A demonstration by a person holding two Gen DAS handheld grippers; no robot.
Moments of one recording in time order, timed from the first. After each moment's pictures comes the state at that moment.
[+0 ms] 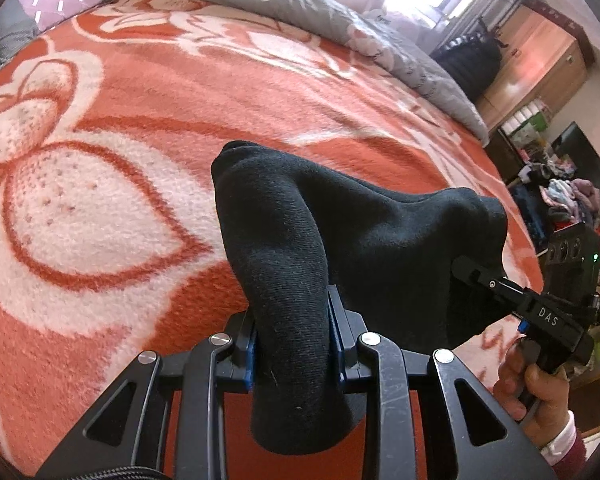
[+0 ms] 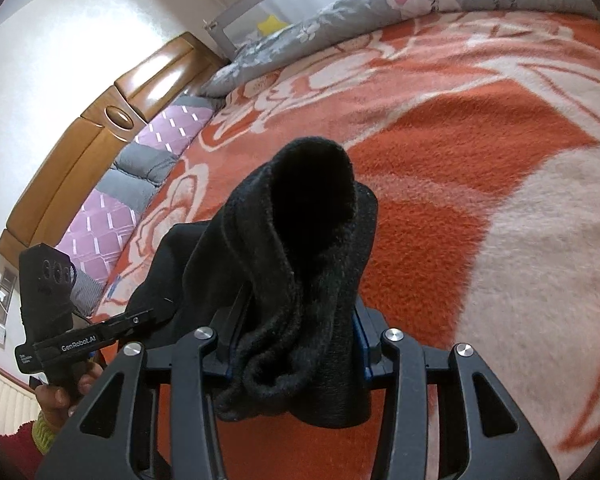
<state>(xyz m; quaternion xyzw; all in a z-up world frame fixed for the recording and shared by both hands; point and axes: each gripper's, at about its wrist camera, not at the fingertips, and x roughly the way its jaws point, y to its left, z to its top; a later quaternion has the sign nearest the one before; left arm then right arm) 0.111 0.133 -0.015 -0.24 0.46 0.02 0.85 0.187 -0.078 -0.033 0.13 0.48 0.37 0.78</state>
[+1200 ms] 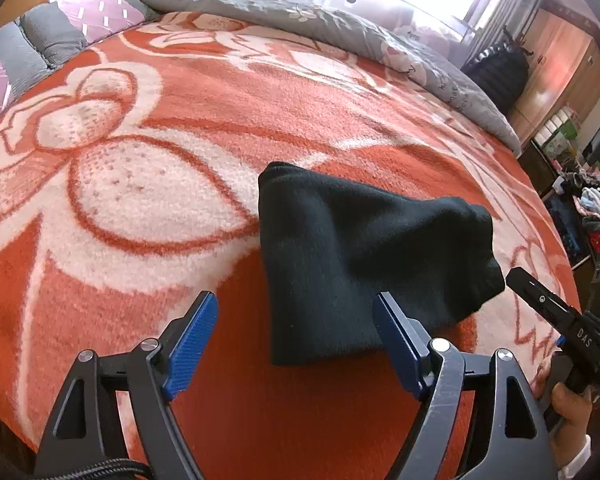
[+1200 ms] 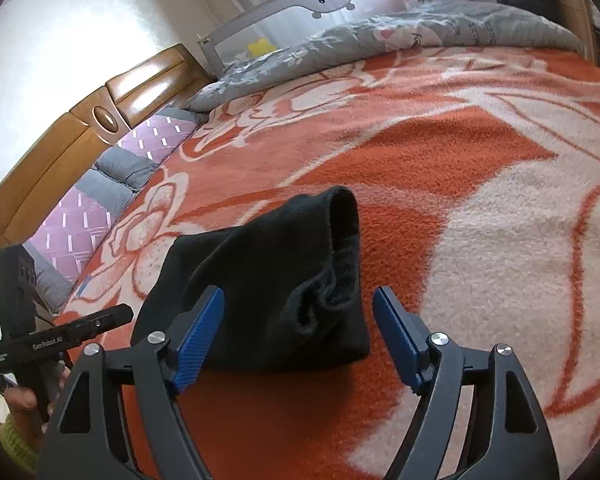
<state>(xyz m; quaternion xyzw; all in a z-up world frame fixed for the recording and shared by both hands) 0.057 0.123 -0.007 -0.21 0.44 0.11 0.87 0.135 -0.100 -0.014 0.09 0.42 0.33 0.84</state>
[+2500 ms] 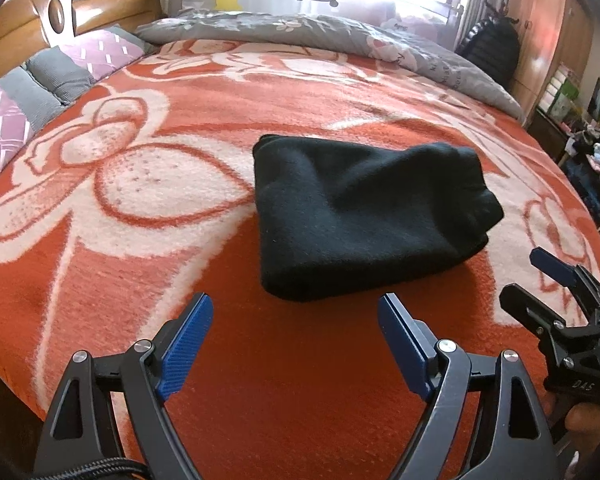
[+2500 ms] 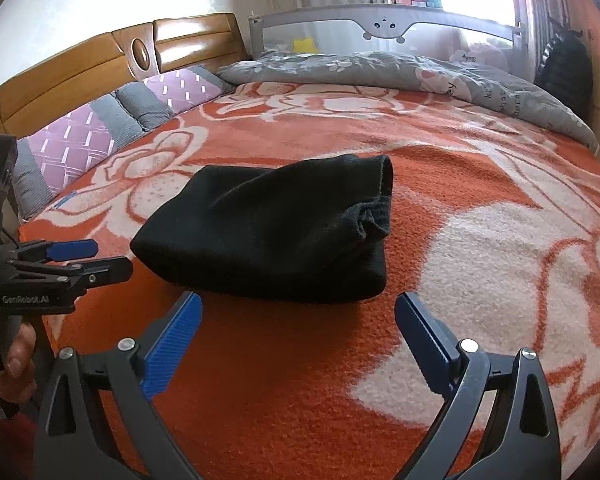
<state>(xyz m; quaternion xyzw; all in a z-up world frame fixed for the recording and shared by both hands) 0.016 0.073 -0.011 -0.12 0.43 0.14 0.88 0.057 -0.089 -0.021 -0.06 0.35 0.34 0.87</state>
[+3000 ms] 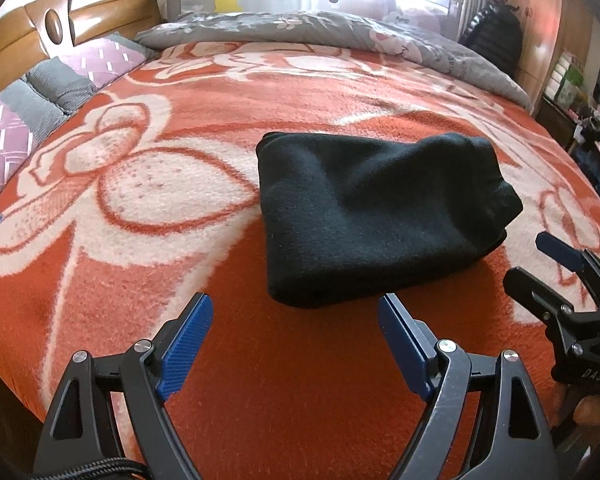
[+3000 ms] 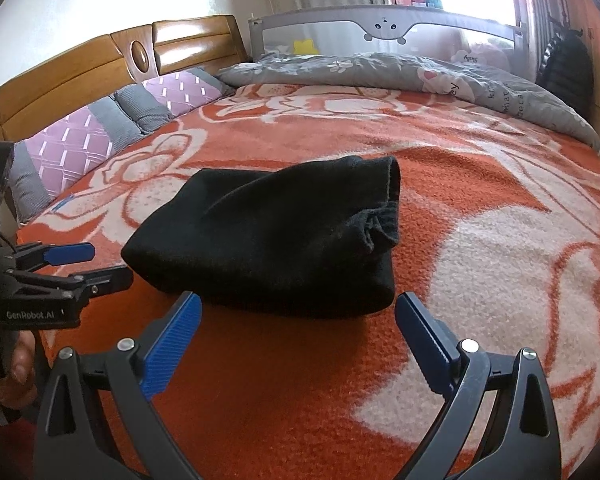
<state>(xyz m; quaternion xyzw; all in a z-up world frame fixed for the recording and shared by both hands) 0.028 0.074 -0.022 -0.09 0.44 0.15 0.88 0.067 -0.080 -0.028 -0.05 0.35 0.34 0.87</state>
